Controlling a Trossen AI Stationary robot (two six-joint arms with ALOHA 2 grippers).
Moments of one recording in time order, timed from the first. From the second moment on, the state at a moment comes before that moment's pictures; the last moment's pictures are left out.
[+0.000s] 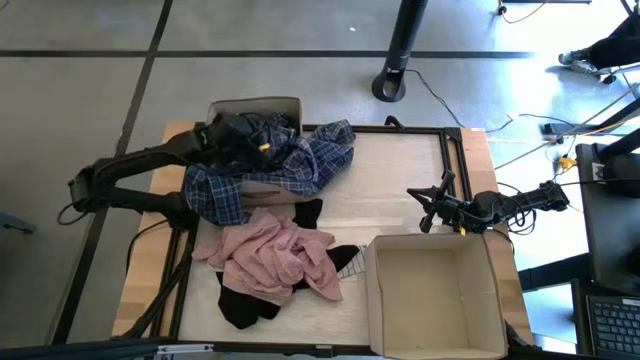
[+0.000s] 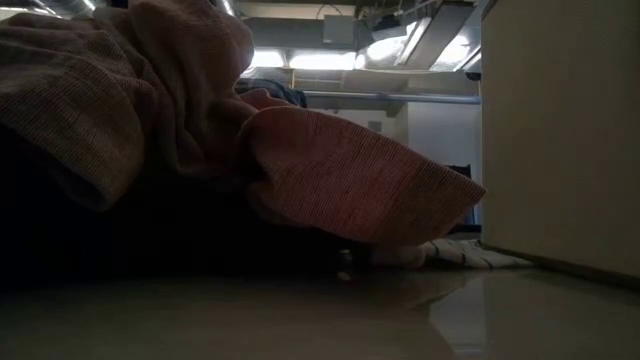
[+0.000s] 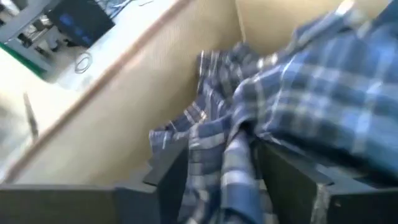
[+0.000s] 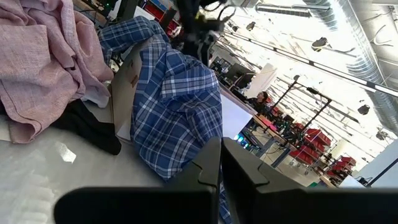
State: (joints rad) left arm 0.49 1.09 0.94 -0.59 -0.52 0.01; right arm 0.29 0.01 0.03 0.10 0.59 -0.70
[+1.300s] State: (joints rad) left arm 0.07 1.84 1.65 -0.67 -0.51 0.40; right arm 0.29 0.01 0.03 0.08 0.59 -0.70
